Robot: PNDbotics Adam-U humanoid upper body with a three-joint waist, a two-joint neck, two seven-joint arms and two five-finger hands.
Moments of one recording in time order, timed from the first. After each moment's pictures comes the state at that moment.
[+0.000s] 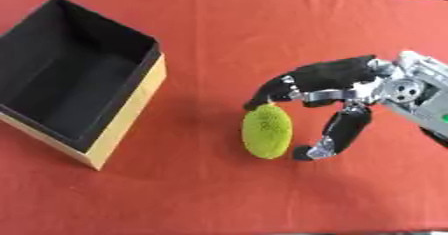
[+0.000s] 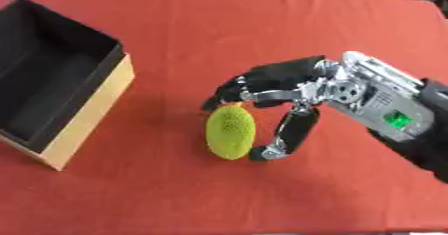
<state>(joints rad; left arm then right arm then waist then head) -0.43 0.47 0.34 -1.95 0.19 -0.34 0.14 -0.47 -0.98 0.42 -1.98 0.31 -0.13 0.65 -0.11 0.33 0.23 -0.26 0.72</state>
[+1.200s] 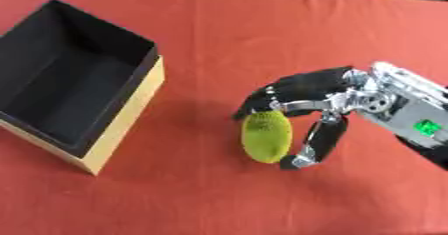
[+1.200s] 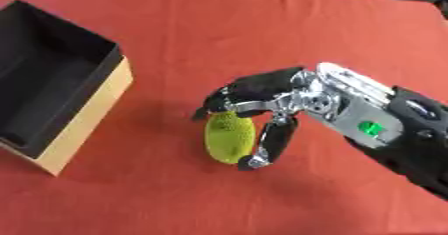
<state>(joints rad) -0.43 0.46 0.34 -1.94 0.19 -0.35 0.13 -0.50 -0.94 0.47 -1.94 0.42 -0.06 0.70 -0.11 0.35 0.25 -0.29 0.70</state>
